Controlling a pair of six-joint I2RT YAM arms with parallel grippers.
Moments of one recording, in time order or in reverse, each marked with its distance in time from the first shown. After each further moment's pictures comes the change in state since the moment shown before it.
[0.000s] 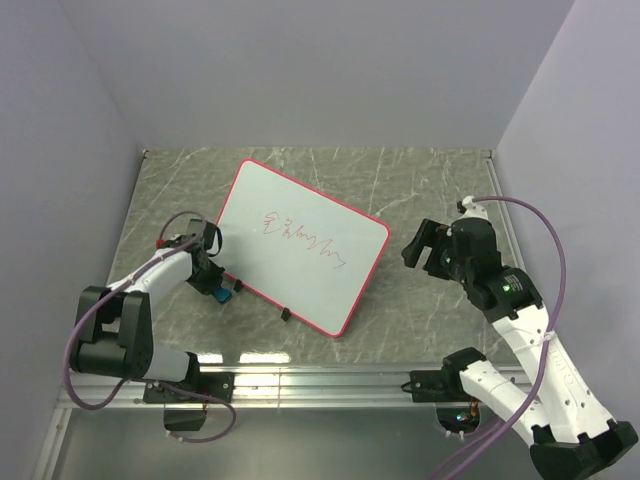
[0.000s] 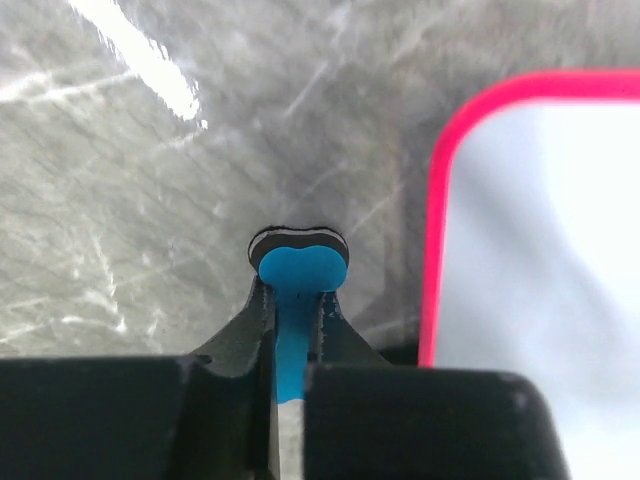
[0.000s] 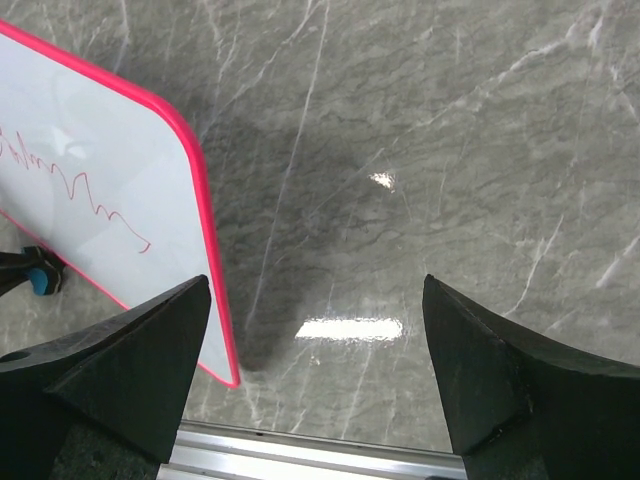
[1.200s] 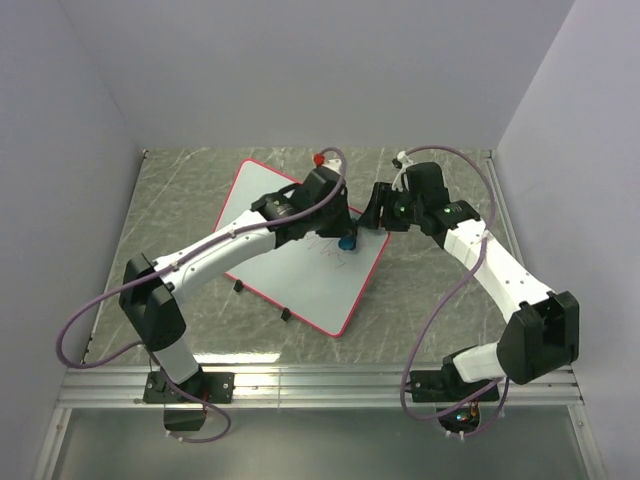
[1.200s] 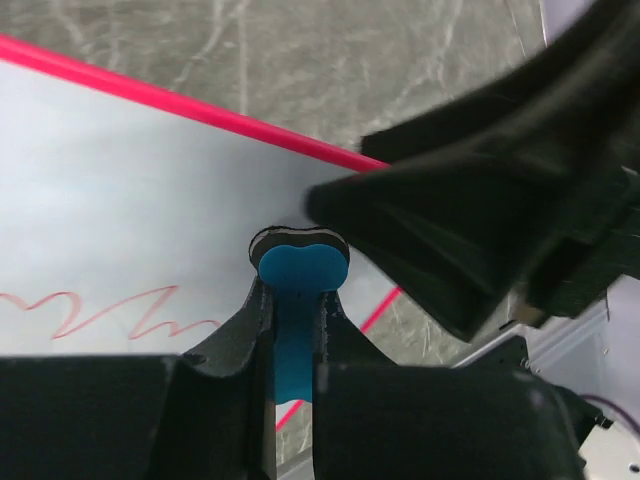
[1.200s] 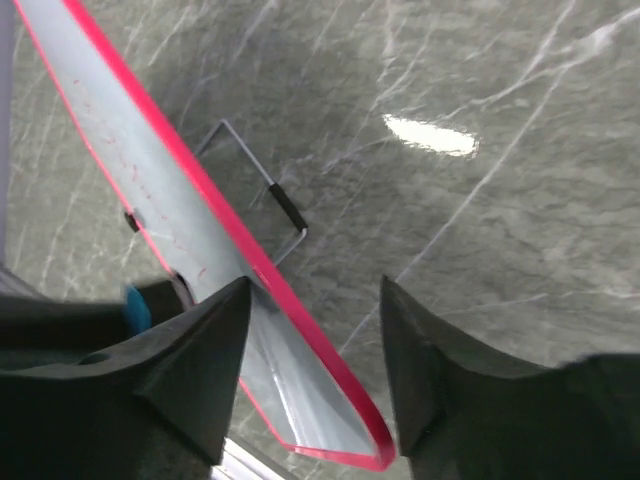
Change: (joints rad) left arm -0.716 0.278 0.848 0.025 0.145 0.343; right arm 0.000 0.590 0.234 0.316 -0.385 -0.153
